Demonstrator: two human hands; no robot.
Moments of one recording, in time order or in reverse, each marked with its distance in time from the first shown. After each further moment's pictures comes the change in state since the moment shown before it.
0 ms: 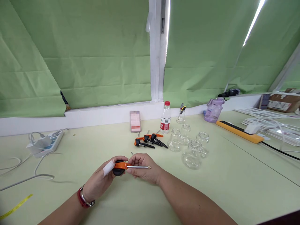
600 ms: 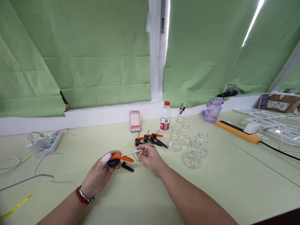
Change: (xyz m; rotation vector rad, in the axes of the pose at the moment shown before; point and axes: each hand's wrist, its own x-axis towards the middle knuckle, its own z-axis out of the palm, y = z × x) left_hand 0.007 0.001 -0.005 -0.198 0.229 0.043; right_hand 0.010 0.002 -0.024 -0.145 0.321 -0.092
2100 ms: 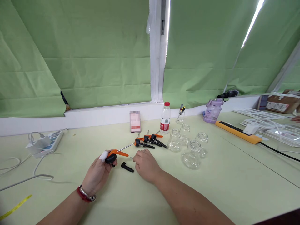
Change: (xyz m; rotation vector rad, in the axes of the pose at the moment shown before) left_hand 0.010 -0.013 -0.016 0.015 0.253 0.042; right_hand 0.001 0.013 0.009 -1.183 -0.094 -0.549
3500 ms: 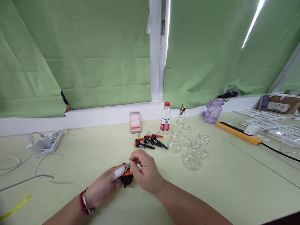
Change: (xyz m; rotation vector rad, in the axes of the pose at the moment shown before) left_hand -0.032 0.005 0.029 -0.020 -0.573 -0.288; right_hand -0.009 -0.046 -0.032 0.723 0.306 0.057
